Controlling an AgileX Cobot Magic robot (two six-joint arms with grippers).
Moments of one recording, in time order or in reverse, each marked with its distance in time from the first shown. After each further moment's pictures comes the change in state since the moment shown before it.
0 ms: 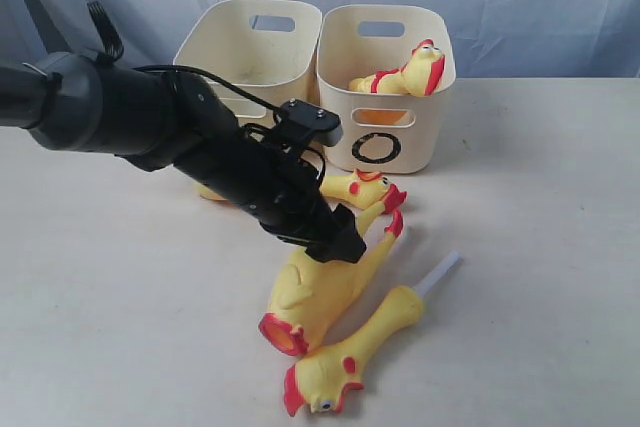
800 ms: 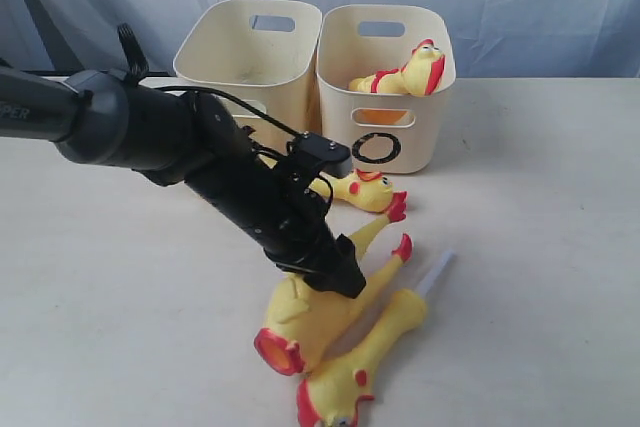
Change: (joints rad) left arm -0.019 0.055 -0.002 0.009 0.094 -0.004; right arm 0.000 0.000 0.000 0.000 0.008 0.002
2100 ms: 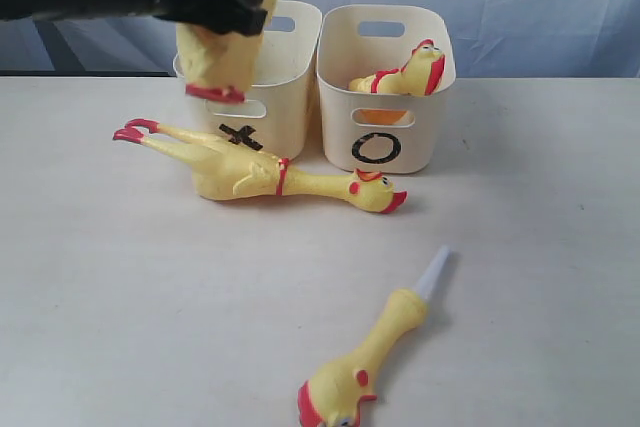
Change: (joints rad) left arm 0.136 -0.472 0.002 0.477 -0.603 -0.333; right arm 0.000 0.000 0.000 0.002 0.004 0.000
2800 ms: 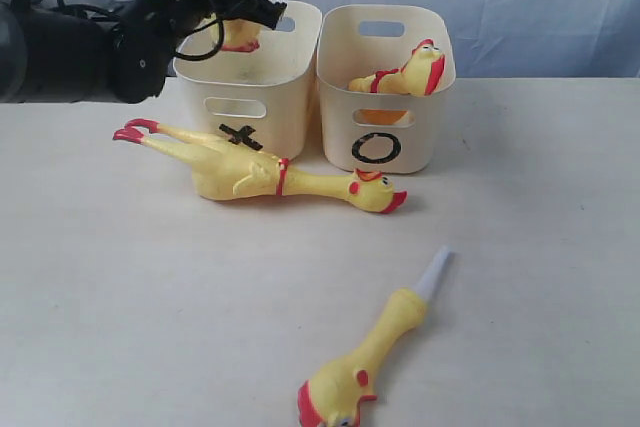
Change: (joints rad) left arm 0.024 0.352 -0.050 0.166 -0.670 -0.009; right arm 0.000 0.000 0.000 0.002 0.000 0.000
